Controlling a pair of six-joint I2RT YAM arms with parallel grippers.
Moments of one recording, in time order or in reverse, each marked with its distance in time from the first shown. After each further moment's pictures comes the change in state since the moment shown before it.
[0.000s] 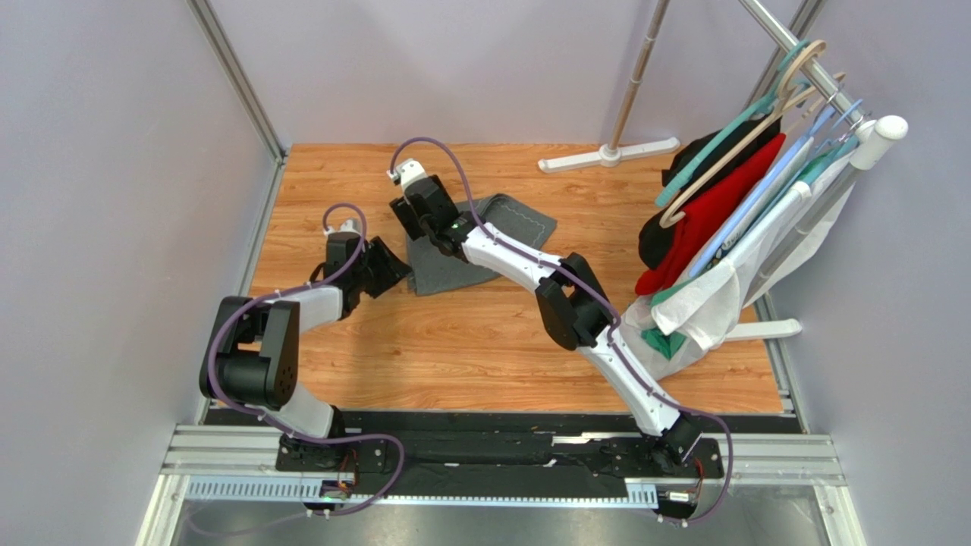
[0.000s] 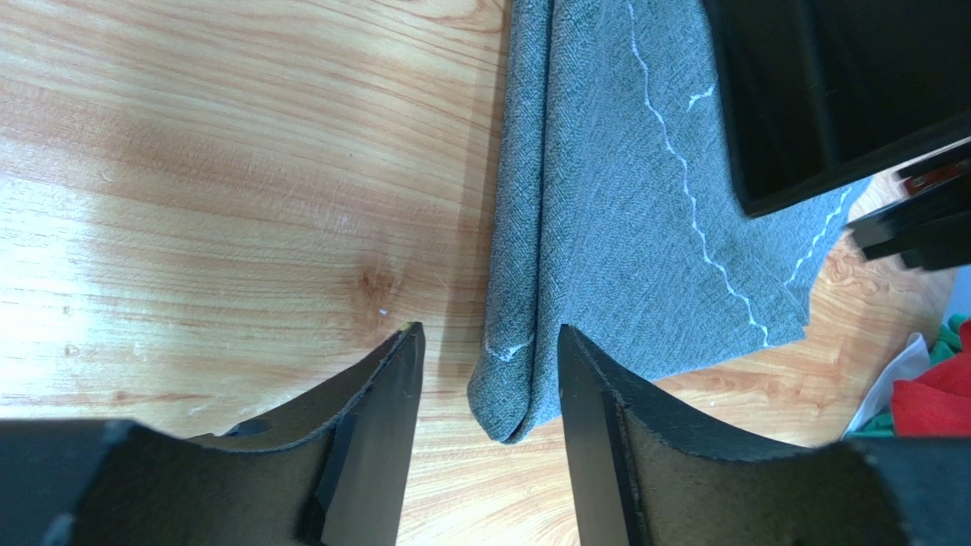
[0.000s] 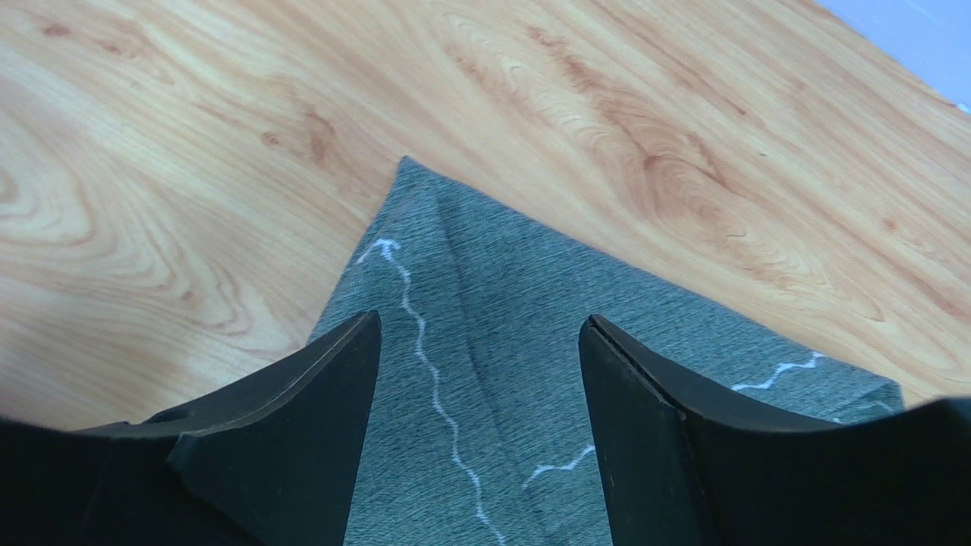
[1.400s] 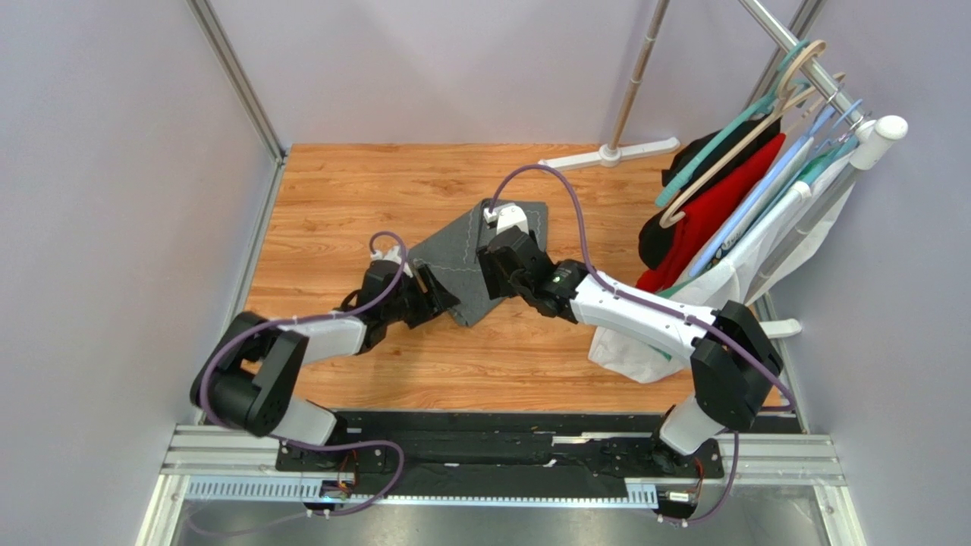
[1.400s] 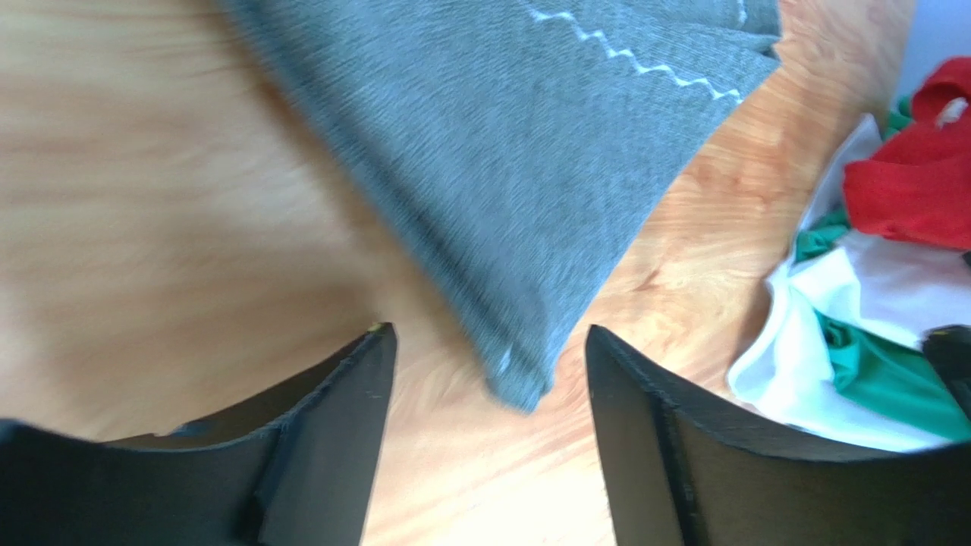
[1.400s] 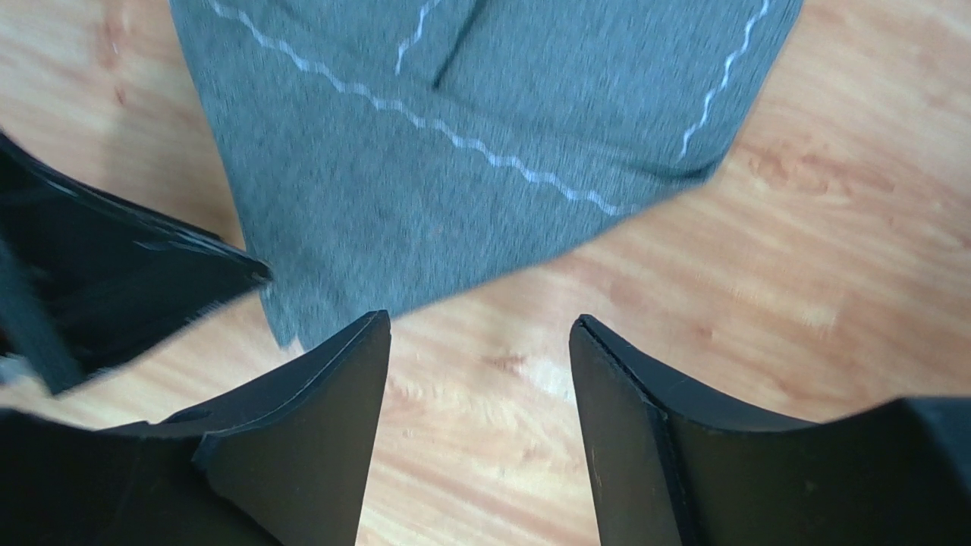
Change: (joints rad) left arm -0.308 -0.067 -0.151 0.129 0.039 -0.139; right arm 0.050 -1.006 -1.146 -0.085 0.045 0.353
